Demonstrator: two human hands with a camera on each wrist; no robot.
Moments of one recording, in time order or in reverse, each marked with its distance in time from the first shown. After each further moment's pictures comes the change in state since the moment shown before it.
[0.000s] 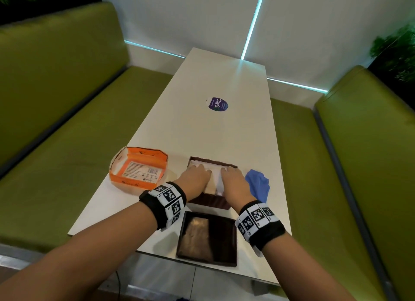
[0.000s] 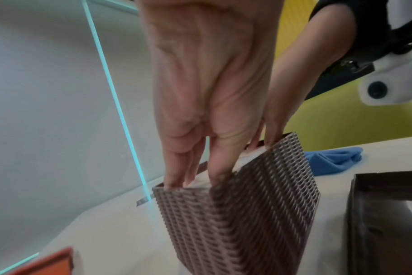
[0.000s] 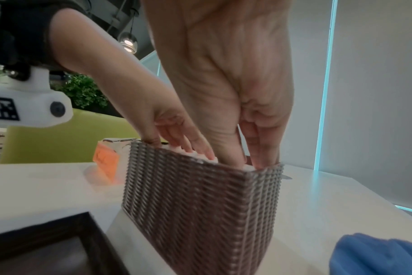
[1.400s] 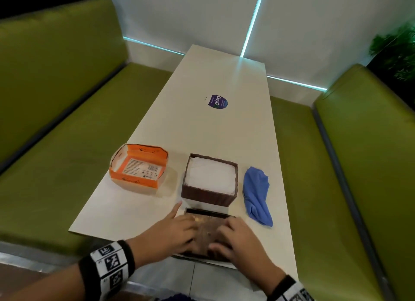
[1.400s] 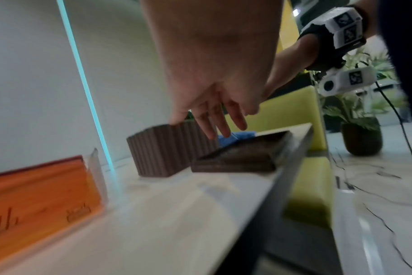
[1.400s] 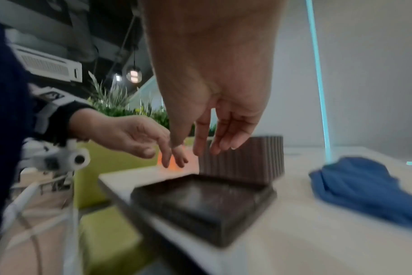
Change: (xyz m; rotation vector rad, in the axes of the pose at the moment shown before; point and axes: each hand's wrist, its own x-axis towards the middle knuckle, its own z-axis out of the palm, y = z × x) left_hand -0.139 -0.014 0.078 -0.014 0.327 0.570; right_hand -0.143 -0.001 0.044 0.384 0.088 -0.329
